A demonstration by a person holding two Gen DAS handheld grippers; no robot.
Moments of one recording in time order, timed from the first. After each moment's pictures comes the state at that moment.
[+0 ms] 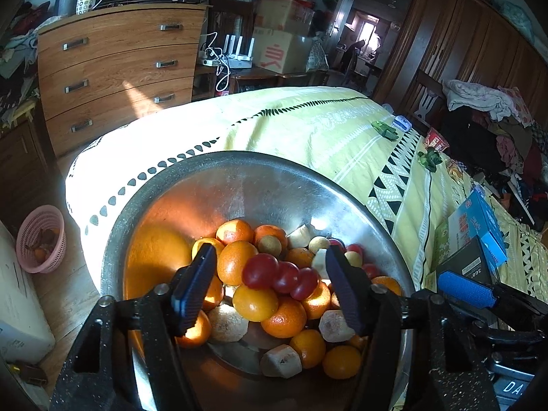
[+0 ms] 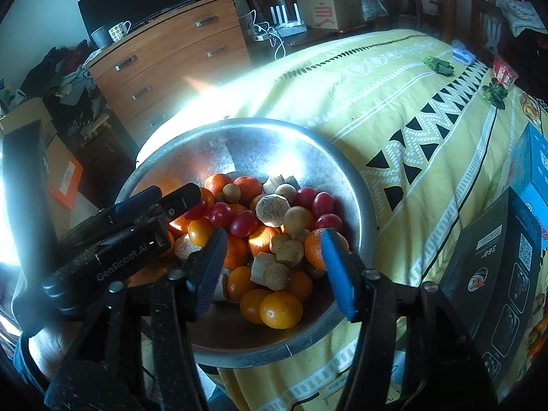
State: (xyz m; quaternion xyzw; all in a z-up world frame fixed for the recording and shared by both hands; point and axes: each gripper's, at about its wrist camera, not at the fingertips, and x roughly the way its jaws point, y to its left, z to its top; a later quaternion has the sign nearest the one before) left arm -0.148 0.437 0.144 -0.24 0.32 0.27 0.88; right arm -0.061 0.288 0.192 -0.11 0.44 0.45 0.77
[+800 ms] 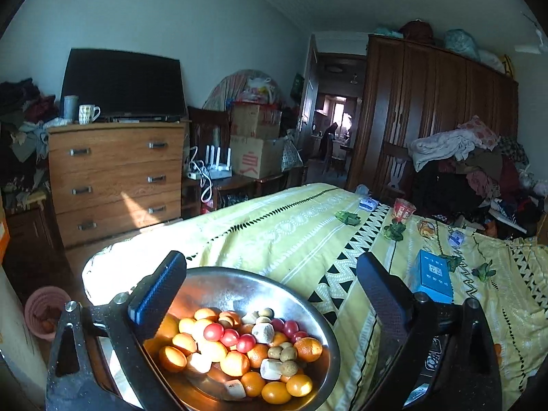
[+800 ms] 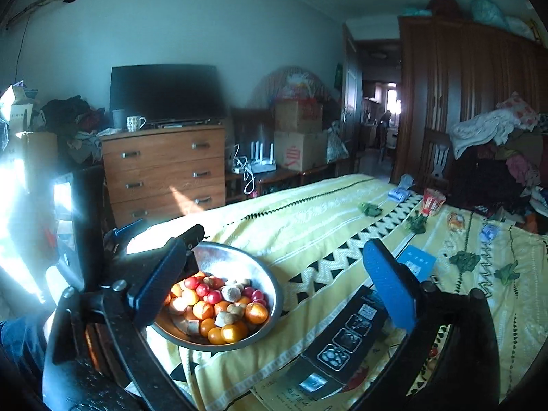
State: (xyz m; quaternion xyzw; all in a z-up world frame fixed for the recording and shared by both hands) left arm -0.197 0.325 0.266 -0.11 0.12 0.29 0.94; right arm -0.143 0.145 0.334 -0.09 0.15 0.42 0.89
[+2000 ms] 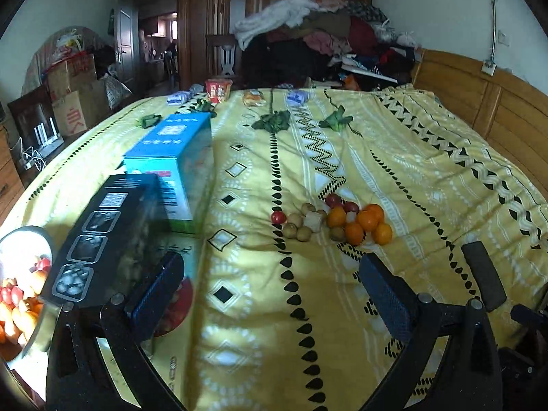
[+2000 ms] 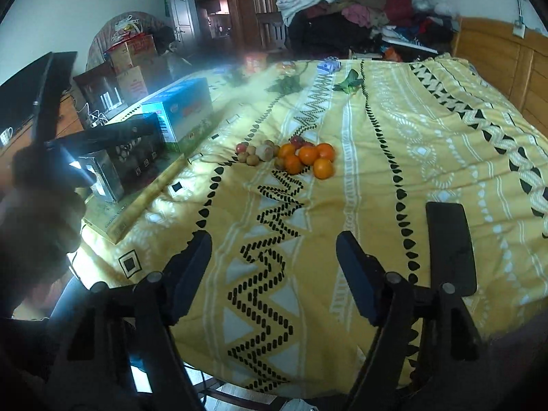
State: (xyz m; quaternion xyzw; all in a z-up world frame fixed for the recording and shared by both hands) left arm -0.035 0.020 0.164 -0.01 0.34 -0.04 0.94; right arm -0.152 -0.180 0.176 0.01 0.38 0.14 0.91
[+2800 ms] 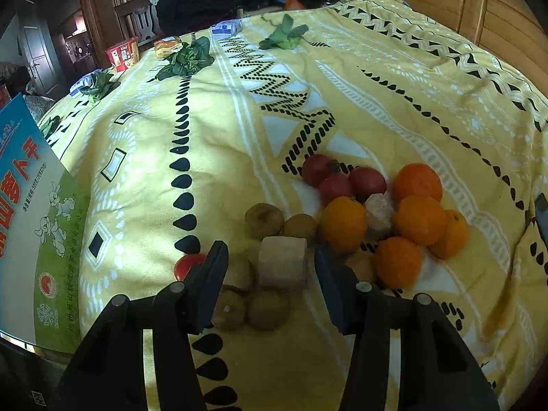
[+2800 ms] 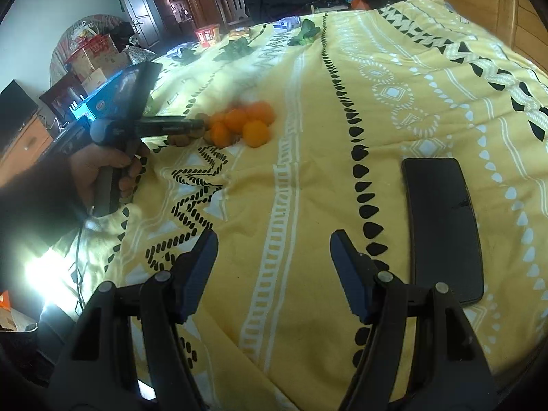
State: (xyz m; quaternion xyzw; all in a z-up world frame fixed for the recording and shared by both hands) left arm 0.158 -0.057 0.031 0.11 0.44 -0.14 0.88; right arm -0.089 -0.251 0.122 0.07 0.45 0.11 0.89
